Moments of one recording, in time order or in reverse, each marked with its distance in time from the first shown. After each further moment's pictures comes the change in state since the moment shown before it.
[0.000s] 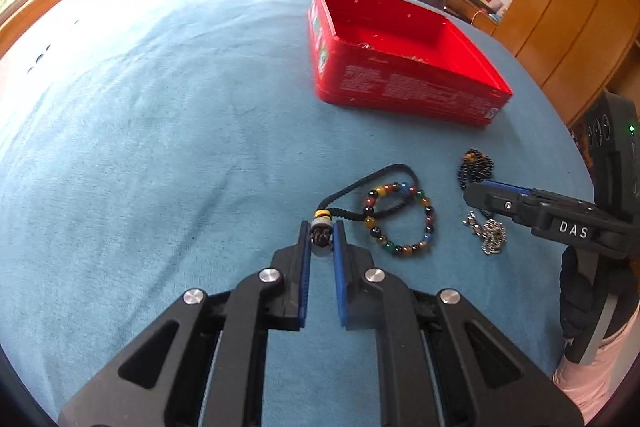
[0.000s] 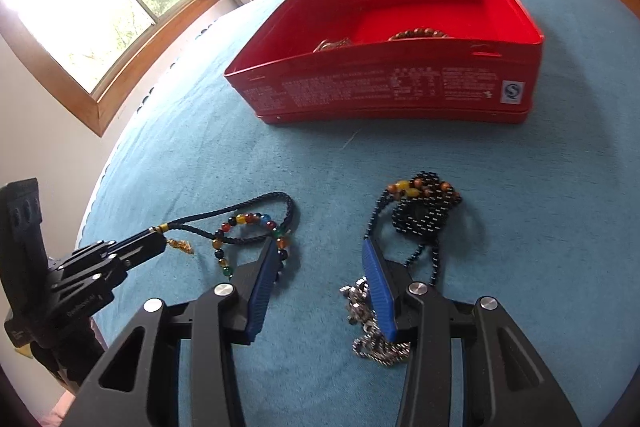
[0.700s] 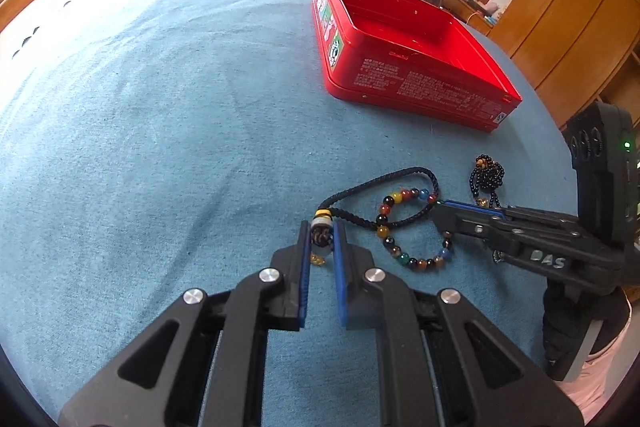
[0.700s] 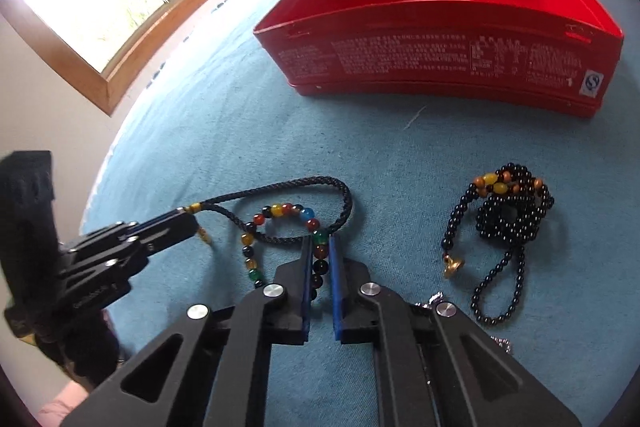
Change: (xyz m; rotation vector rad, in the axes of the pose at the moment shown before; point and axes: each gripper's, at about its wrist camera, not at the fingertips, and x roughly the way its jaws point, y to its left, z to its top) left arm 0.018 0.018 0.007 -0.021 0.014 -0.054; right arm 0.033 0.026 -0.001 -0.026 0.062 0.067
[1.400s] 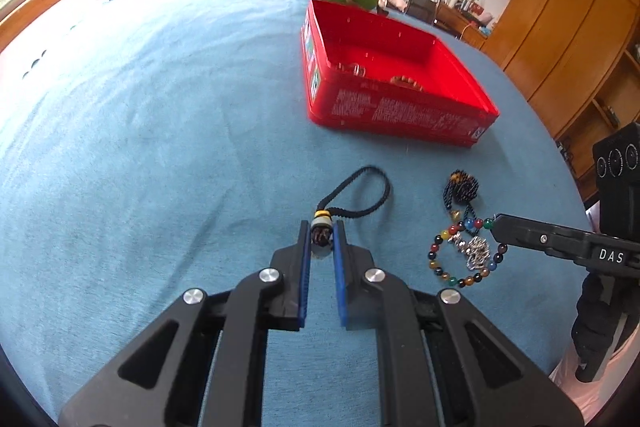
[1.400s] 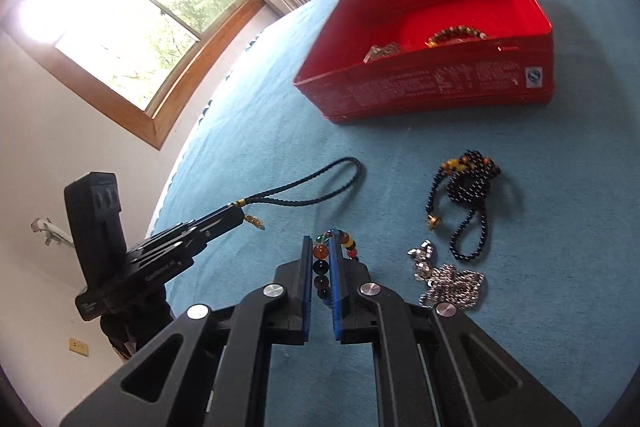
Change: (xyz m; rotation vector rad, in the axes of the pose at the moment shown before) left arm -0.024 -0.020 0.002 0.020 -0.049 0.012; right arm -0.066 -0.018 -0.018 0.086 -0.069 0.162
